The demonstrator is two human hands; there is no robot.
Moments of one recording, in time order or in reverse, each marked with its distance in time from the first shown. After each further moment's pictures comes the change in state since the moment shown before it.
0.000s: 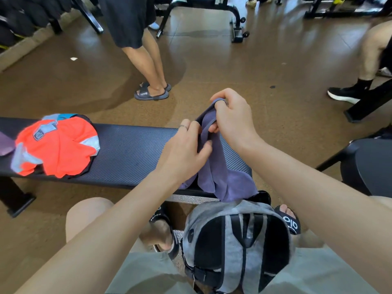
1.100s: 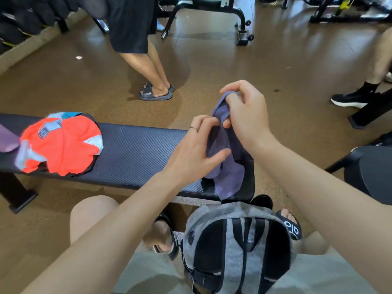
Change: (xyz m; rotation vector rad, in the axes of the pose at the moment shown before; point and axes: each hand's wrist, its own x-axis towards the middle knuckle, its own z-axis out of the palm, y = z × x) left_hand 0.004 0.005 -0.002 -0.271 -0.020 0.172; right_hand 0.003 -0.011 -0.015 0.107 0.027 -0.122
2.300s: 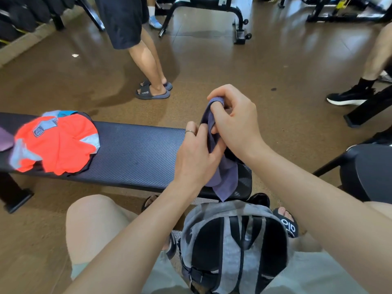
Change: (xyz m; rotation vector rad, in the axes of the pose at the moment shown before) left_hand -0.004 0.014 0.031 0.073 0.266 -0.237; right_hand -0.015 0.004 0.007 -0.155 -0.031 -0.200
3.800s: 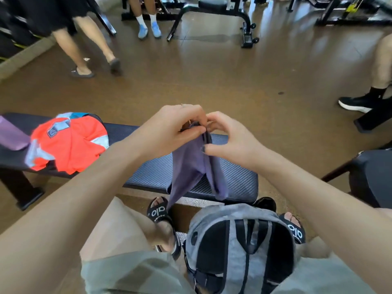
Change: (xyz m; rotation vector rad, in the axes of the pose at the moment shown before) left_hand 0.063 -0.013 -0.111 0.147 -0.399 0.520; right_hand -0.011 0.022 -0.003 0.008 -0.584 -0.014
